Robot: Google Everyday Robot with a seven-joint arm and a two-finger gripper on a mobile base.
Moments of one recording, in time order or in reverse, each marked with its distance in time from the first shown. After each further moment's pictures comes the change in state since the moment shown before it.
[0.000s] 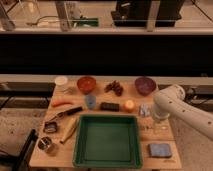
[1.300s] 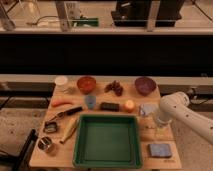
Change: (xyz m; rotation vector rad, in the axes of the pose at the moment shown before) arm 0.012 0.013 0.040 -0.024 -0.080 0.036
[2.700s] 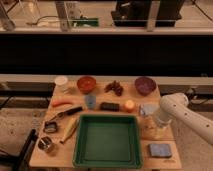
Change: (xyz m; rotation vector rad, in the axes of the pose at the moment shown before) arm 0.008 0.000 0.023 -0.053 -0.029 0.017
